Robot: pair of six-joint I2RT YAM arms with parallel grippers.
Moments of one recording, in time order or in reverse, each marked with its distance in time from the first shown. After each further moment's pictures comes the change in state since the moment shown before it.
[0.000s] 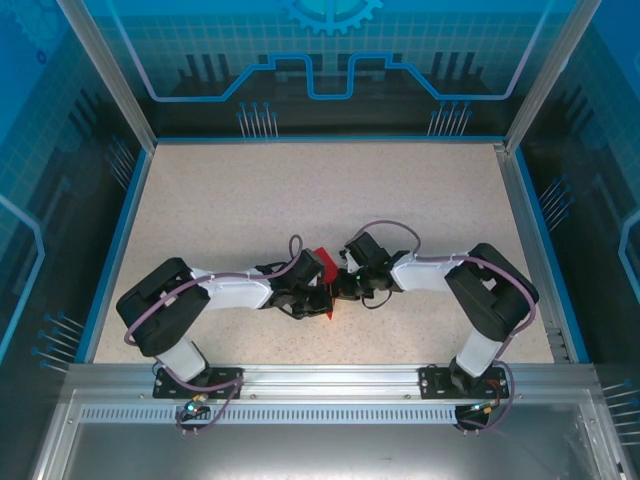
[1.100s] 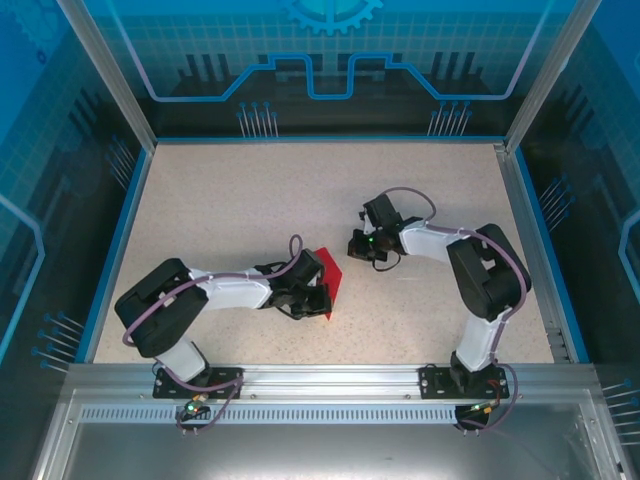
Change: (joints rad) left arm 0.001 -0.016 0.002 -0.035 0.000 0.039; right arm -0.223 0.093 0.225 -0.106 0.093 -0.116
